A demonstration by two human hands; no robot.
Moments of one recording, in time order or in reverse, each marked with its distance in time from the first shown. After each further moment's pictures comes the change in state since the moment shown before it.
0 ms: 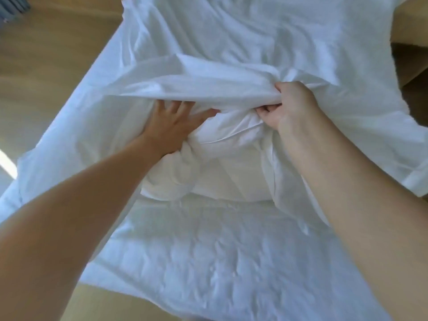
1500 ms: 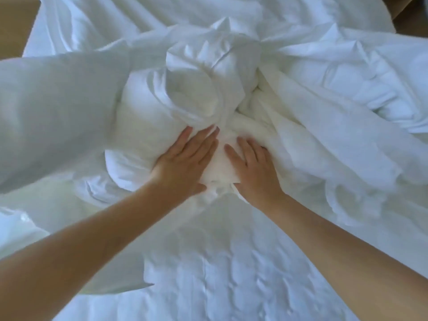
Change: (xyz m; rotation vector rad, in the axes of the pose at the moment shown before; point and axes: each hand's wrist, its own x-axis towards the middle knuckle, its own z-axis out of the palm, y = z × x) left_hand 0.015 -0.003 0.083 -0.178 -0.279 0.347; right_hand 0.113 0.186 -0.052 -1.975 -0.083 -1.236
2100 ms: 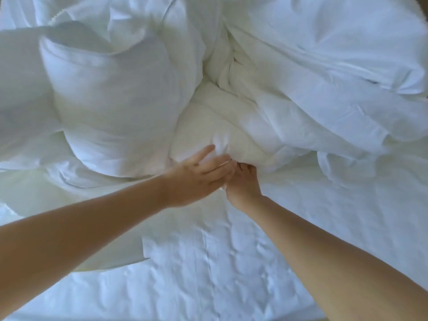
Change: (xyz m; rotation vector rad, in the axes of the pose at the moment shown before) left_hand -0.001 0.049 0.043 0.101 0.370 0.563; right_hand -0.067 -0.041 0.034 0.152 -0.569 0.283
